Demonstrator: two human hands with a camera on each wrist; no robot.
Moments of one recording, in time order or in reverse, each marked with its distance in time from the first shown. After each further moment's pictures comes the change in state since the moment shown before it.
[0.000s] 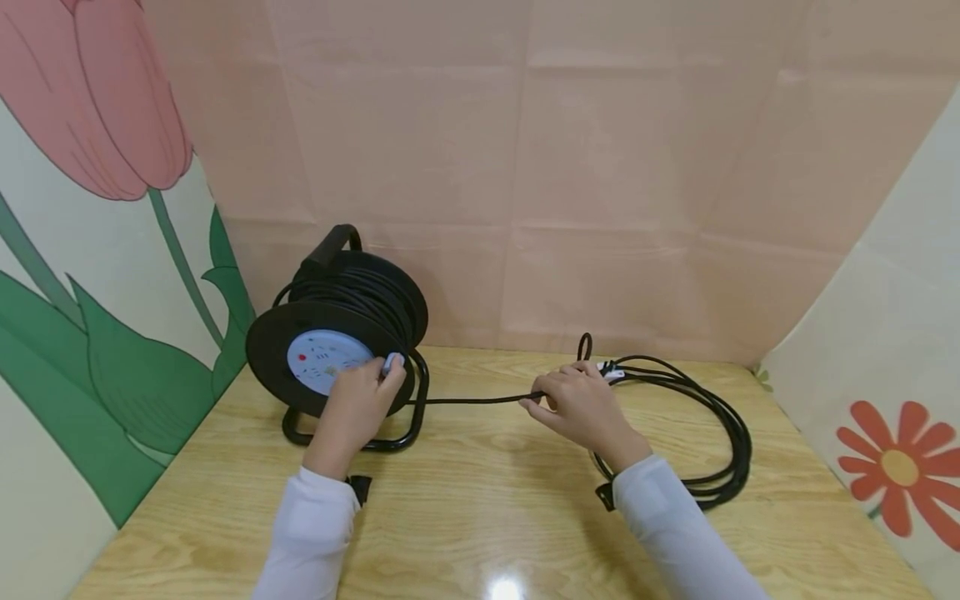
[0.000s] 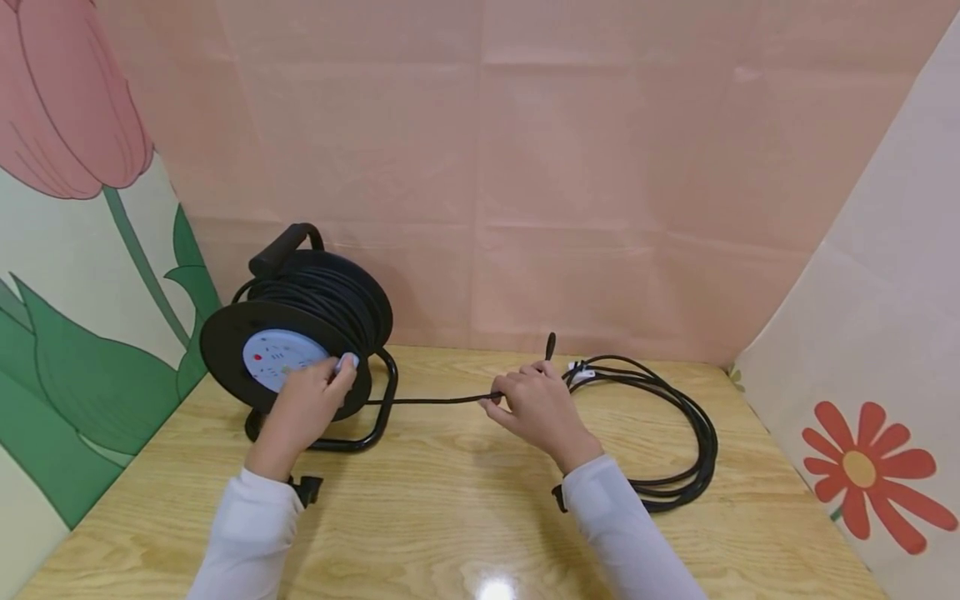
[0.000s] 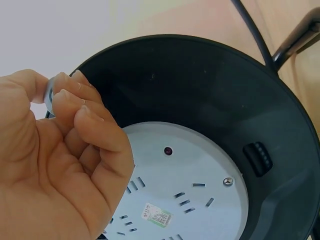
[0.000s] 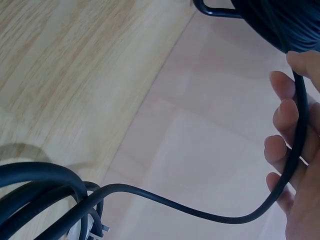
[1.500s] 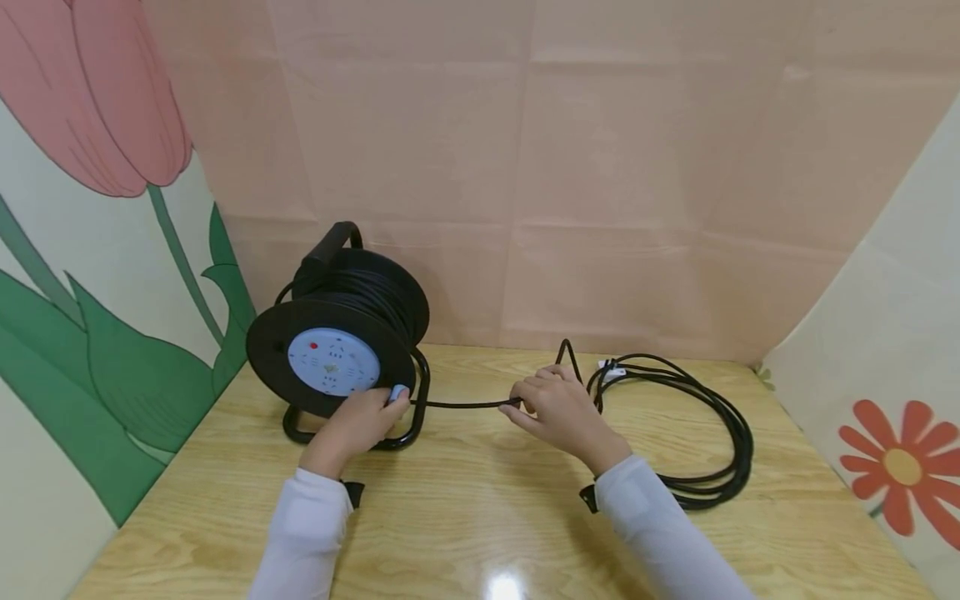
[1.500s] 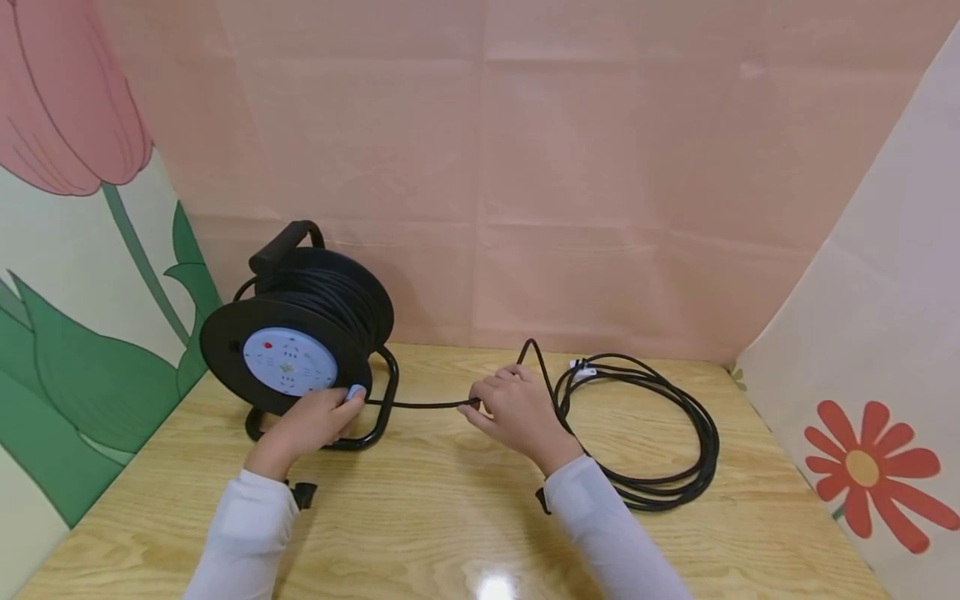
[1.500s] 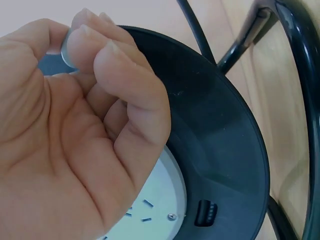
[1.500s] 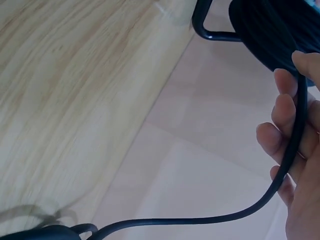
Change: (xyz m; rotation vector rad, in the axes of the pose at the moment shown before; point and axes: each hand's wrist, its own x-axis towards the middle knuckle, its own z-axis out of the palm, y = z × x) left_hand -0.006 -0.026 0.012 -0.066 -0.421 -0.130; right_hand 0.010 -0.021 0.013 0.068 -0.019 -0.088
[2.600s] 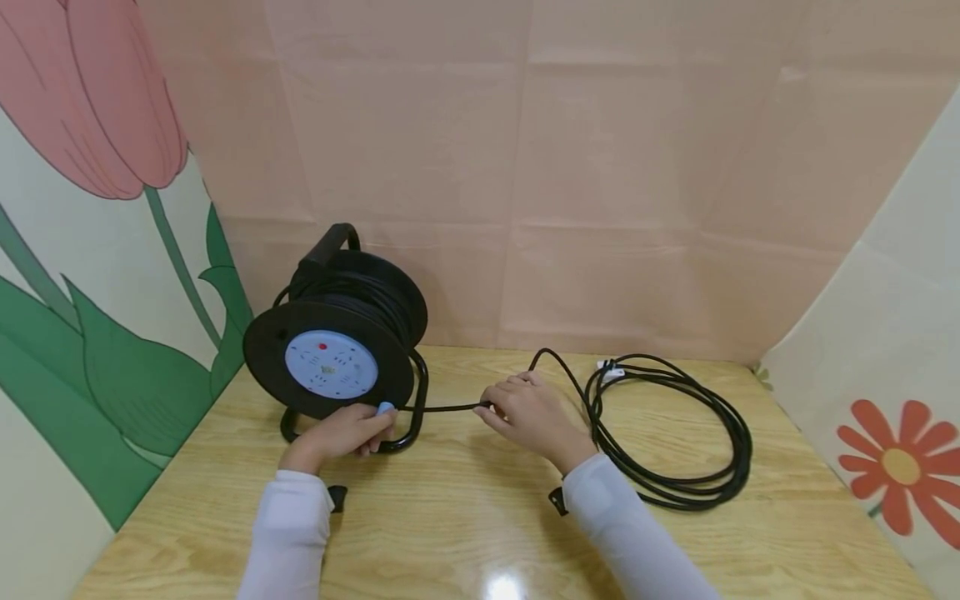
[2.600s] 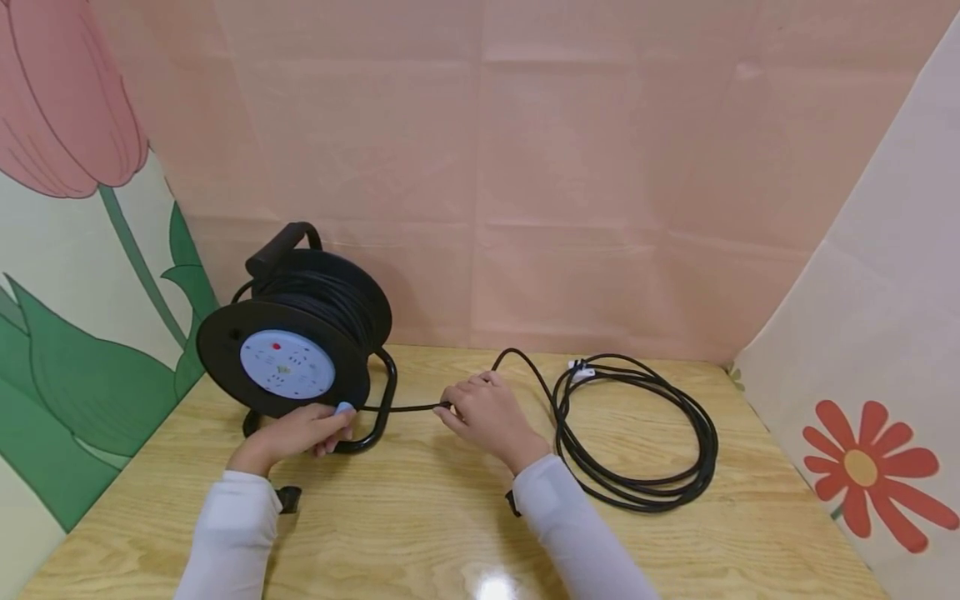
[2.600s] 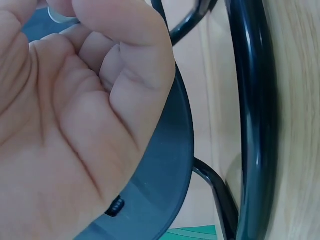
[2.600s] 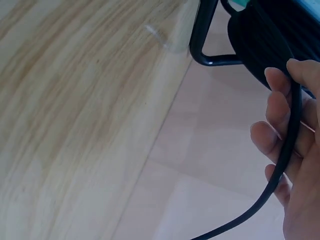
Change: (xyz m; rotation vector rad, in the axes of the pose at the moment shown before) left_hand 0.007 -0.049 -0.005 -0.162 -0.205 0.059; right_hand 0.020 -0.021 0.022 0.037 -0.056 0.009
